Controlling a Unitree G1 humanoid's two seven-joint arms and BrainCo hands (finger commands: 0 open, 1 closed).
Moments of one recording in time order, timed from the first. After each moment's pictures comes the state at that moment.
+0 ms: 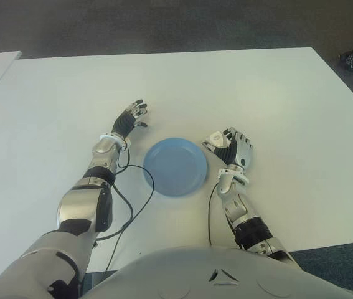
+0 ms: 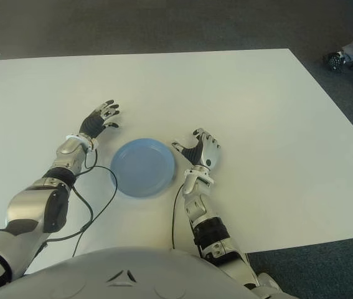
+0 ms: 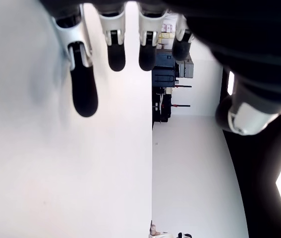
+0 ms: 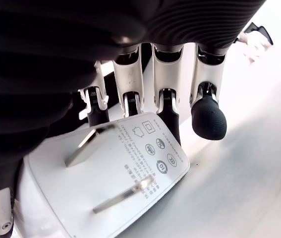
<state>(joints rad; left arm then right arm) -0.59 0.22 0.18 1.23 -0.08 -0.37 -0.40 -0.07 0.01 0.30 0.34 -0.75 0.29 -0.70</state>
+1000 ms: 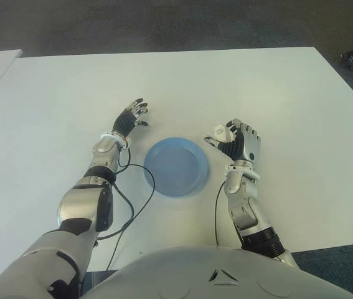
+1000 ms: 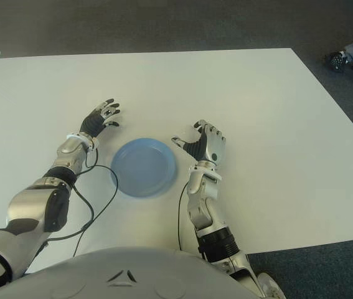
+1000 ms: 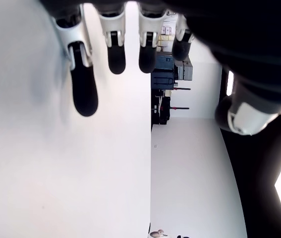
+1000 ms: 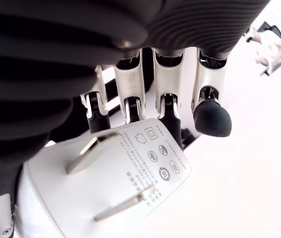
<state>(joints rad) -0.59 0.21 0.18 1.23 -0.08 -0.38 -0.40 0.01 -0.03 0.35 -0.08 -0.88 0.43 -0.48</state>
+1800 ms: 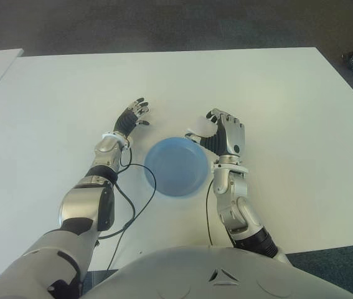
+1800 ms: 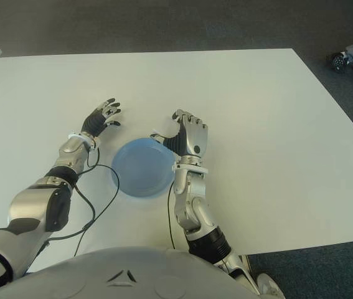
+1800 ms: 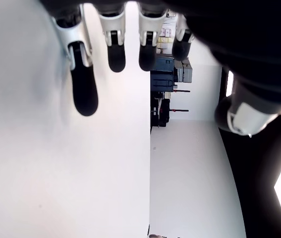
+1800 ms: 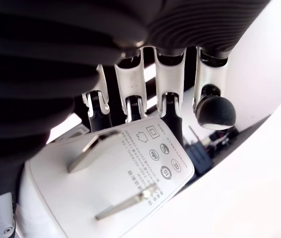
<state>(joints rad) -0.60 0.20 0.17 1.23 -0.08 -0.38 -0.38 -0.01 0.00 0.51 -0.18 -1.03 0.45 -0.35</state>
